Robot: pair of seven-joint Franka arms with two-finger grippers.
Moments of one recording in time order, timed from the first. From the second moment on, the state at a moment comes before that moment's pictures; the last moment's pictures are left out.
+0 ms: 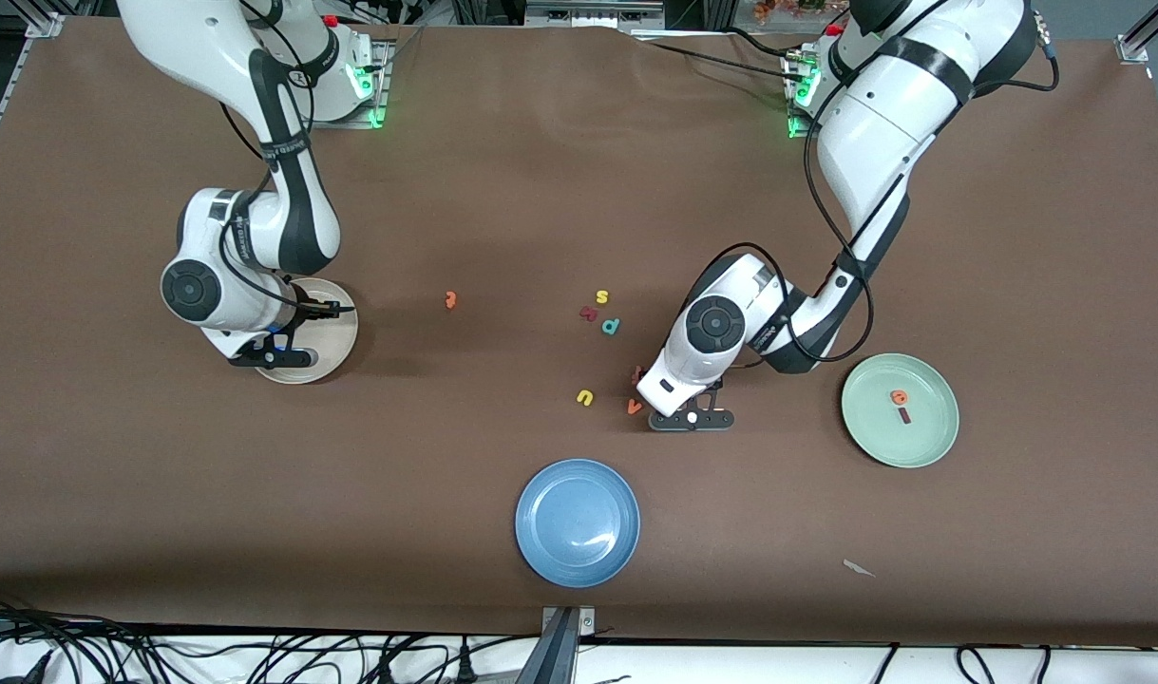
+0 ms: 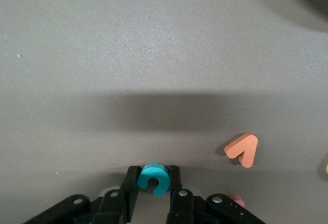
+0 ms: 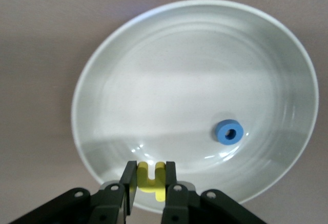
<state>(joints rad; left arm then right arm) -0.21 0.88 -0.38 -1.48 0.34 2.28 -0.73 0.70 0.49 -0.57 -2.07 0.30 2.17 -0.05</state>
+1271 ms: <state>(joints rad) 0.02 0.79 -0.37 -1.45 0.34 1.96 -0.22 0.76 0.45 -0.38 -2.05 0.30 2.26 0.37</state>
